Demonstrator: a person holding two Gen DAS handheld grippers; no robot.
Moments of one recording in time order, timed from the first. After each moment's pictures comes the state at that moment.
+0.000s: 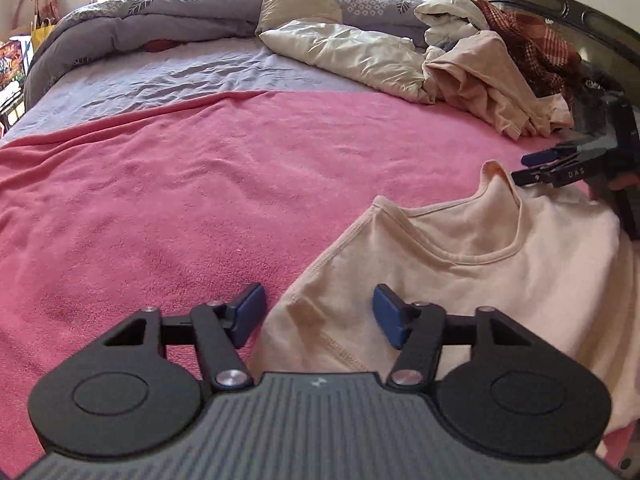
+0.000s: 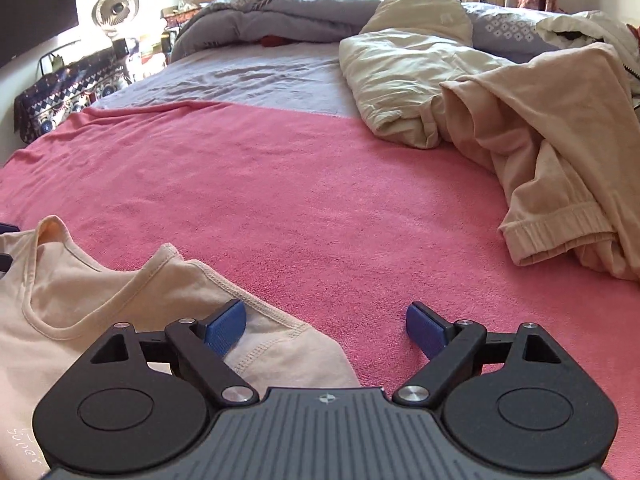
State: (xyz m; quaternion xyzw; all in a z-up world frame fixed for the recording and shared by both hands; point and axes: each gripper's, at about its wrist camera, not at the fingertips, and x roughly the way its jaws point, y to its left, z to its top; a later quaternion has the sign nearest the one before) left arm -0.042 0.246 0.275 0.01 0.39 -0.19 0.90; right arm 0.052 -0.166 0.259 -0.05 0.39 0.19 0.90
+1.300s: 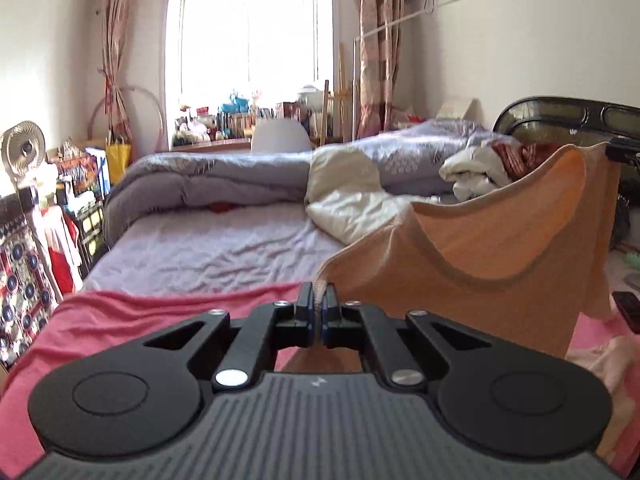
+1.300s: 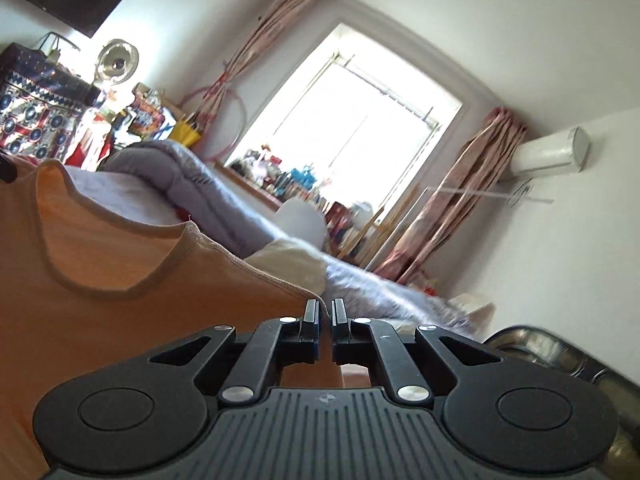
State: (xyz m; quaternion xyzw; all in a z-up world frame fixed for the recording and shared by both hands) left arm -0.123 0.197 0.461 0.03 0.16 -0.09 0.98; right arm -0.146 -0.124 0.496 -0.31 0.02 0.00 0.95
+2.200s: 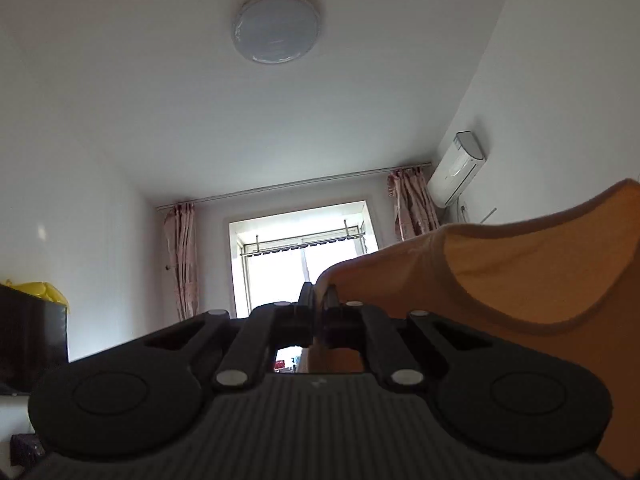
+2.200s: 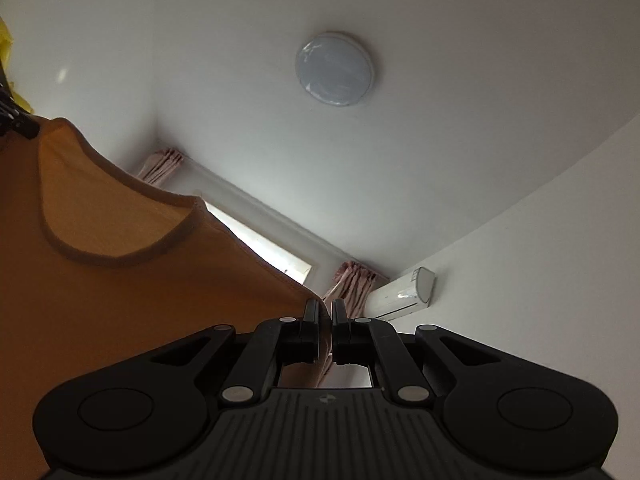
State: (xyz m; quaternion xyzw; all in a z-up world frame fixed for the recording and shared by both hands) left arm -0.319 0.091 0.753 0.08 -0.19 0.01 0.98; right arm -0.348 -0.180 0.692 -0.22 -0.24 -0.08 0.94
